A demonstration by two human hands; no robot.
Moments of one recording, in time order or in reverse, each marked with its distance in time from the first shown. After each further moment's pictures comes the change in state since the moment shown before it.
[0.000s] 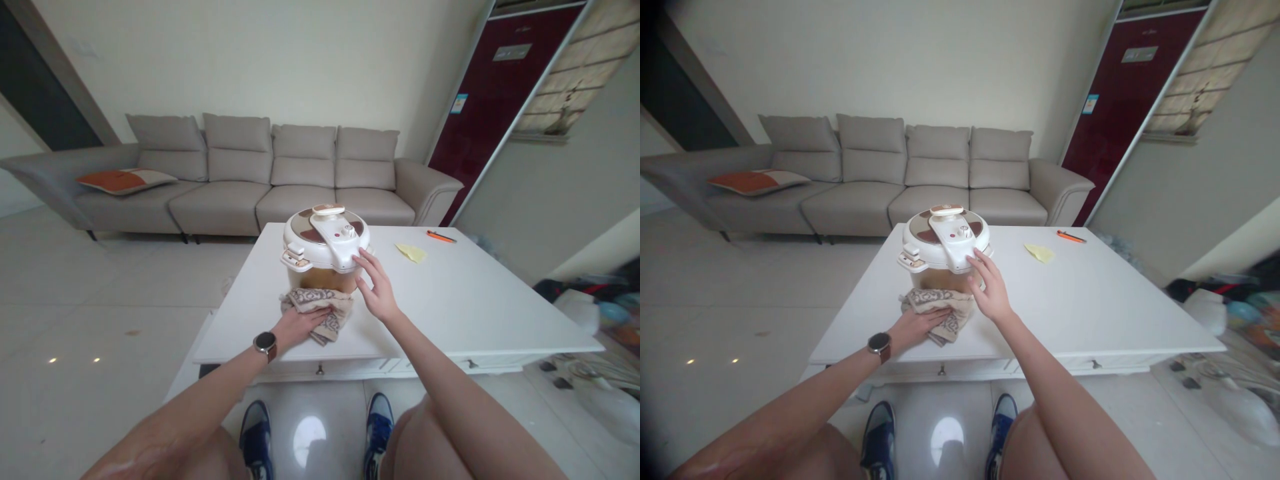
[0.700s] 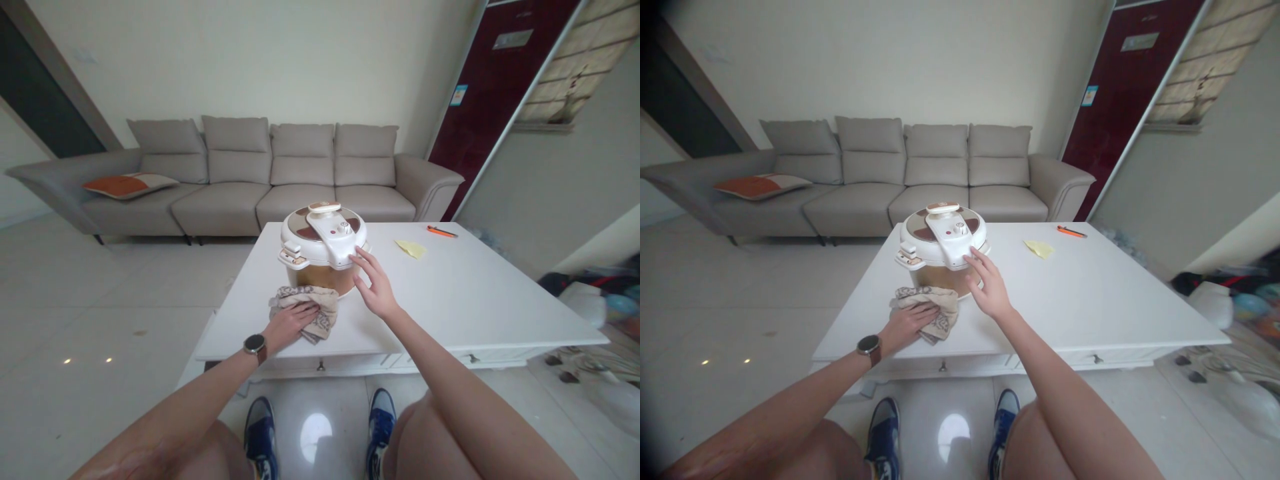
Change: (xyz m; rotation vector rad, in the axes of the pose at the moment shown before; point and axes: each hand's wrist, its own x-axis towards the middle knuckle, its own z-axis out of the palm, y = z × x) left_hand -0.026 -0.004 -0.005 -0.083 -0.052 -0.091; right_hand -0.005 0.003 -0.006 0.001 -0.034 0.007
